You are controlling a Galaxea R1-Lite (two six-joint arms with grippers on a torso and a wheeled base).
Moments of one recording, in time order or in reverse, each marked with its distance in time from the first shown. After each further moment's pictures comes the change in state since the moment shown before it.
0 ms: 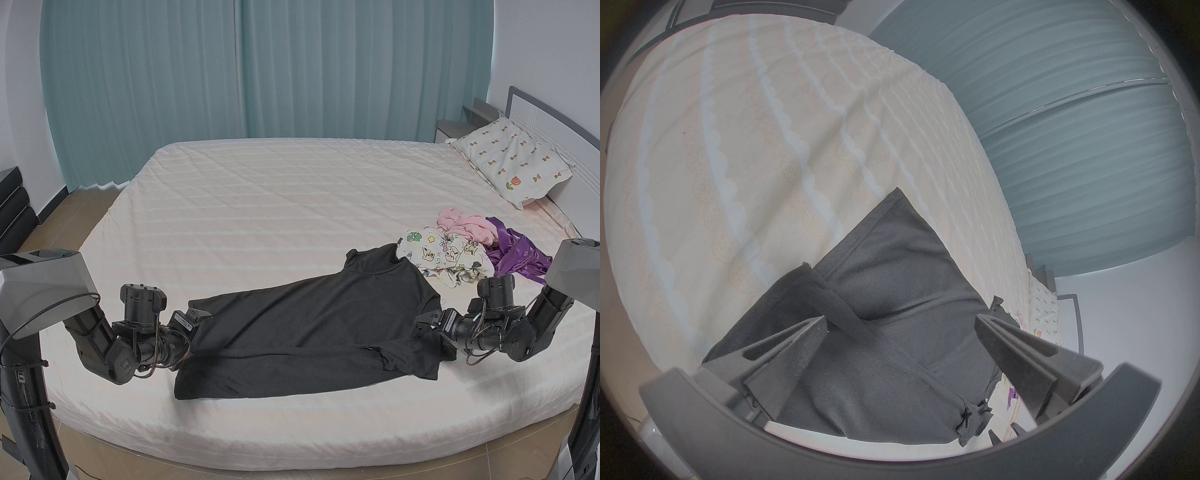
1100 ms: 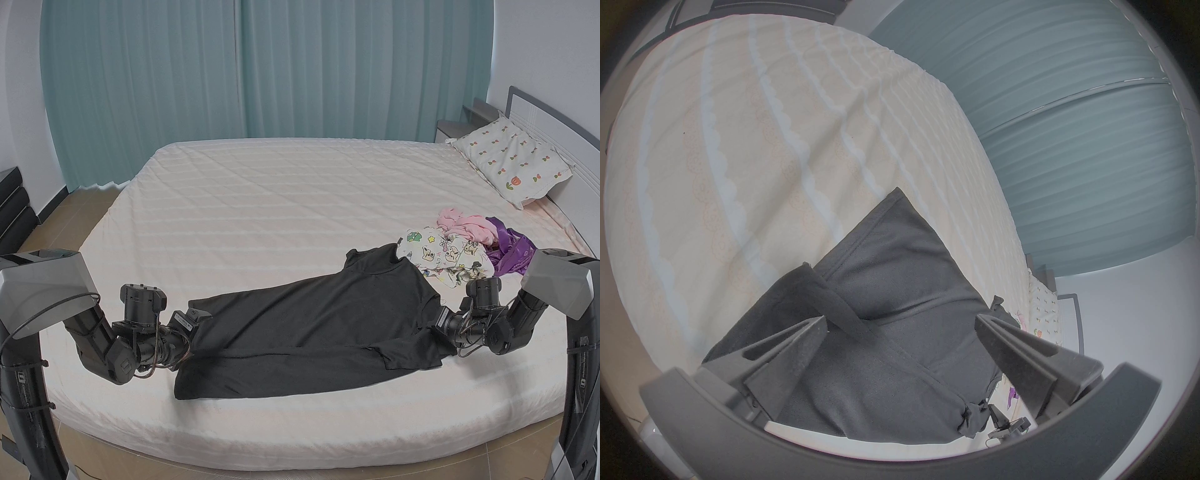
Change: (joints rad) left arm 0.000 0.000 0.000 0.000 0.000 0.001; right arm -0.057 0.231 -0.233 -0.010 -0.008 -0.044
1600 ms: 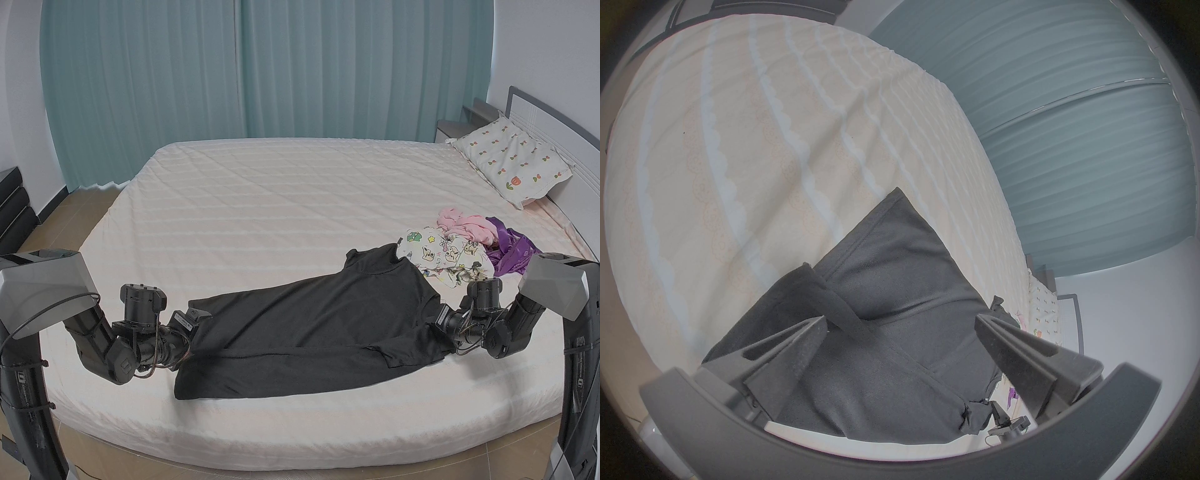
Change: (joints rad) left arm 0.000 0.000 0.000 0.000 0.000 -0.002; right arm -0.009 0.030 0.004 -0.107 0.019 0.023
